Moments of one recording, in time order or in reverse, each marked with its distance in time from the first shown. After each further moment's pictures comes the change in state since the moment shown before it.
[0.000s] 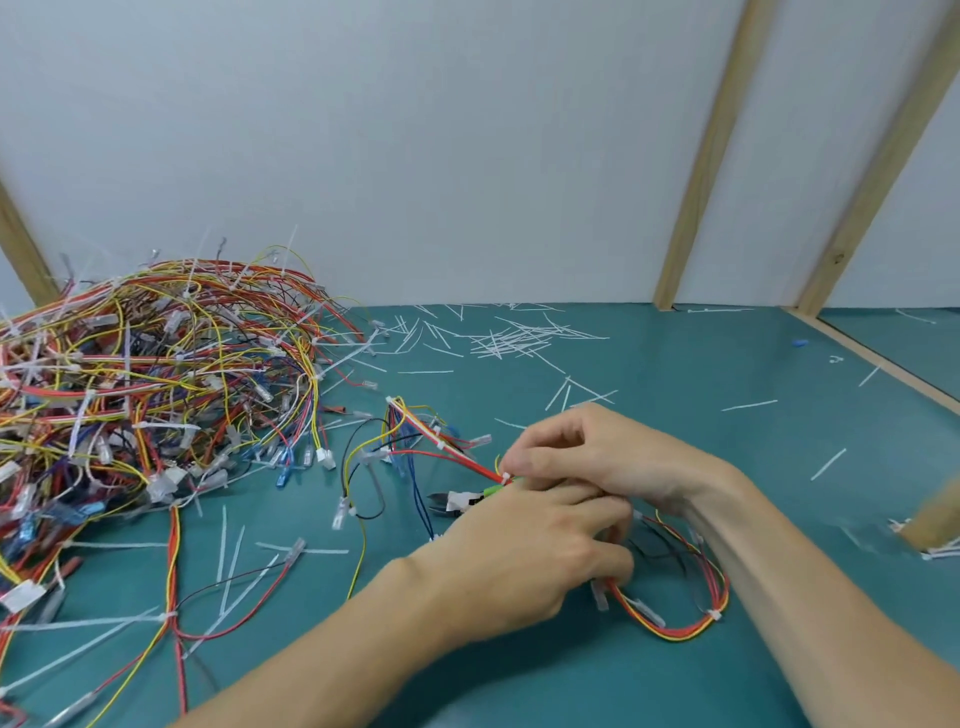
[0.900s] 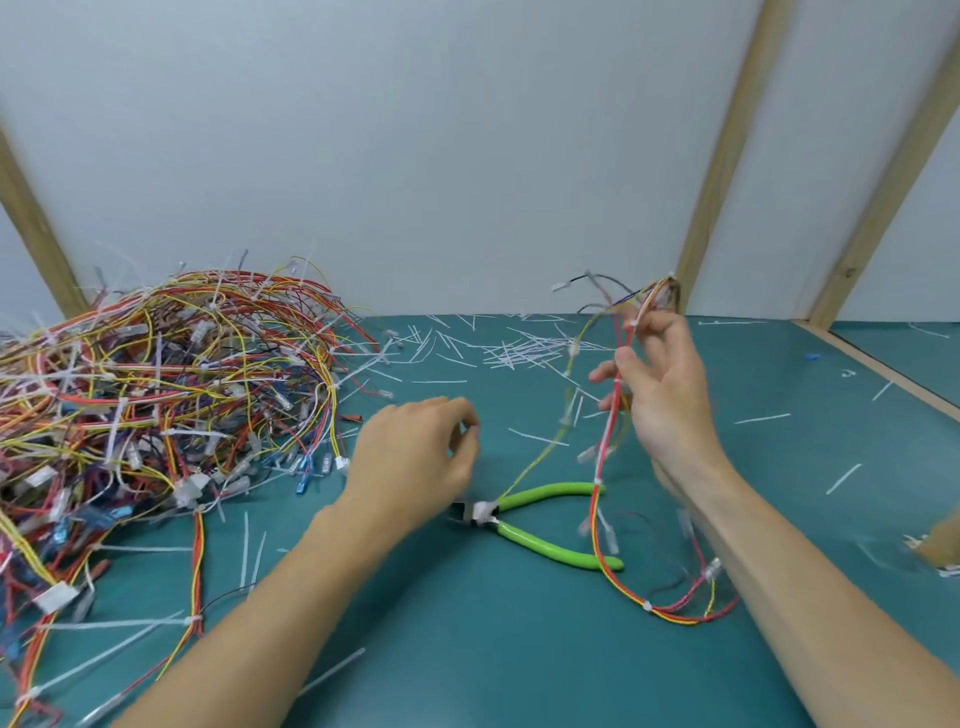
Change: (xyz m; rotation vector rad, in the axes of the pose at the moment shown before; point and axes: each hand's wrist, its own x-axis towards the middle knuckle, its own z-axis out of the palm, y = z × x) left_hand -0.044 -0.079 0.000 -0.035 0.382 -0.833; right_hand 0.031 0.014 -0.023 0.295 0.935 -0.417
